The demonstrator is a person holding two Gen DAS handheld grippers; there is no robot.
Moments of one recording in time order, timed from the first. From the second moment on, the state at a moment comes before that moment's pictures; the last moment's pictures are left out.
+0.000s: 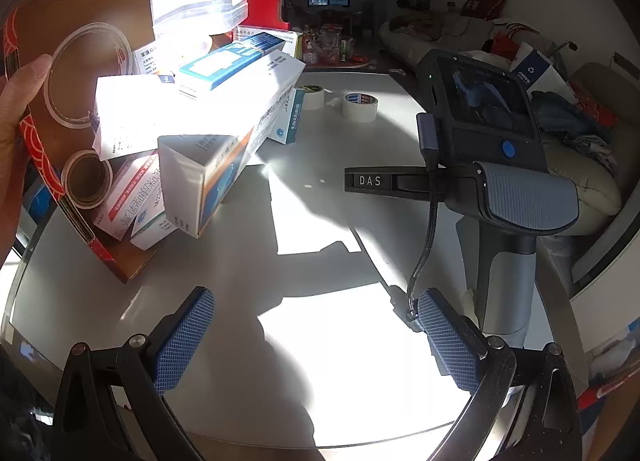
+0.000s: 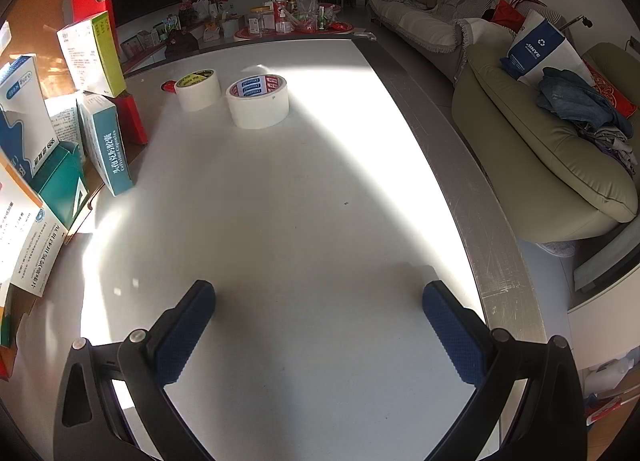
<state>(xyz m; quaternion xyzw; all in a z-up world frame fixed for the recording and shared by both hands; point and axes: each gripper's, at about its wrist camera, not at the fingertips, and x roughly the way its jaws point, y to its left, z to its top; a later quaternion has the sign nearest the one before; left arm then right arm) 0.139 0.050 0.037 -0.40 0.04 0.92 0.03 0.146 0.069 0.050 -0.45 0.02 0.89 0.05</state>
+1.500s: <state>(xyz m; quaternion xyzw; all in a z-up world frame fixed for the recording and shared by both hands) 0.157 -0.055 0.097 -0.37 -0.03 0.93 0.03 0.146 0.071 0.049 -0.45 0.02 0.89 0.05</state>
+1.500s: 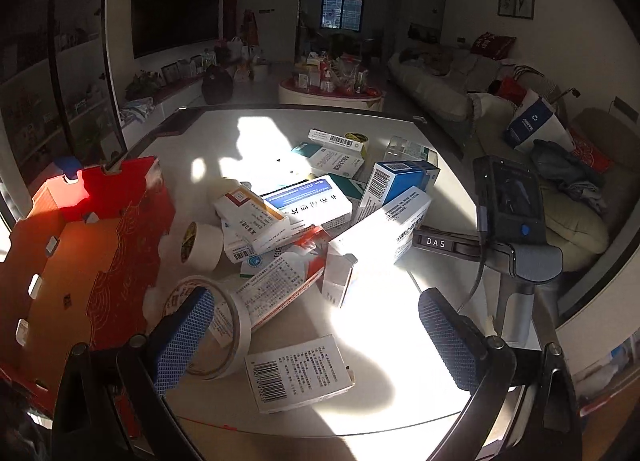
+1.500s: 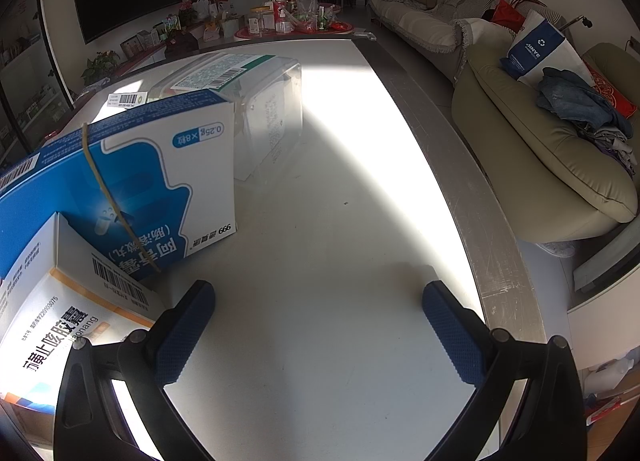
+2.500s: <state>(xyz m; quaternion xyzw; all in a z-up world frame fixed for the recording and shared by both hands) 0.170 -0.179 0.103 -0.40 -0.17 0.89 0.15 0.145 0.071 0.049 -0.45 0.02 0.89 0.04</state>
